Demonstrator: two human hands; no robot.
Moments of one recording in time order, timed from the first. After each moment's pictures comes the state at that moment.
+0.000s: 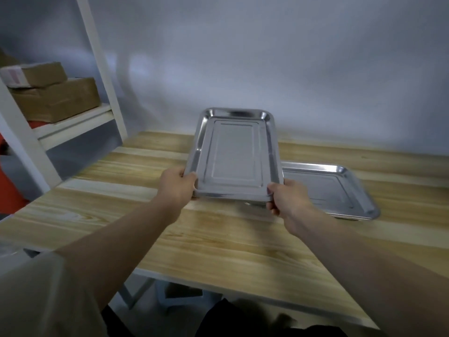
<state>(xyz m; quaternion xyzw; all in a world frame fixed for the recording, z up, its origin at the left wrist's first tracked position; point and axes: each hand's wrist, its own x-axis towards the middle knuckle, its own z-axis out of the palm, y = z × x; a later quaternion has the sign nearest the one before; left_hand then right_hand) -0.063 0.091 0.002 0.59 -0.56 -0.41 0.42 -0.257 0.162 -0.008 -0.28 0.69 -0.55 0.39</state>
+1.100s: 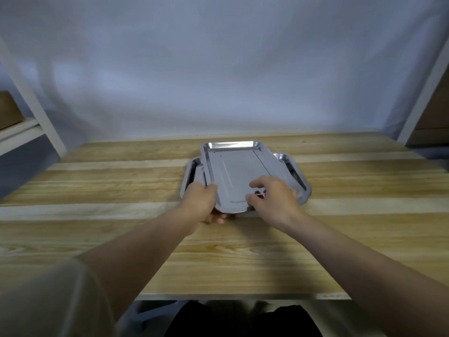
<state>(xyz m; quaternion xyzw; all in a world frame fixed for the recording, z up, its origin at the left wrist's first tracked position) -0.205 0.154 -0.005 0.55 -0.59 -0.54 0.25 -0.346 0.229 -0.020 -0.51 0.79 -0.31 0.10</state>
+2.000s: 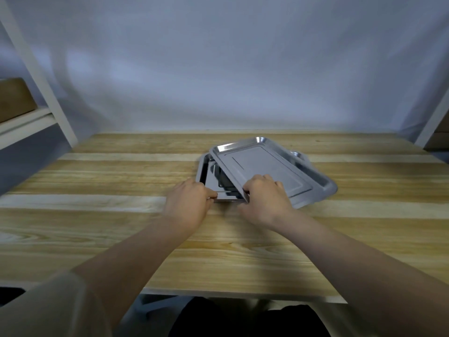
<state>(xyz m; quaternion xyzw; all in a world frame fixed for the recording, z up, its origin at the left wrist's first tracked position) -0.152 0.122 -0.033 0.44 -0.89 0.01 0.14 -0.307 0.200 -0.015 -0.61 0.78 -0.15 0.05</state>
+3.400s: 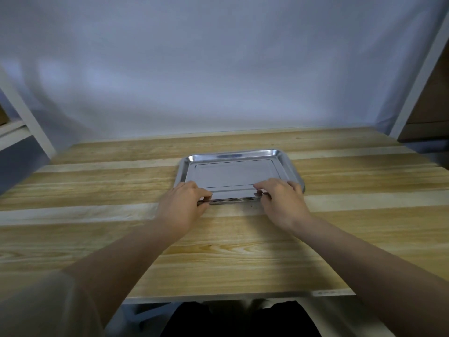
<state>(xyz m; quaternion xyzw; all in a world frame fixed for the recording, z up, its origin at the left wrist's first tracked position) -0.178 0.131 -0.030 0.41 -0.90 -0.02 0.13 -0.383 0.230 -0.048 -0.57 0.78 -0.25 0.03</state>
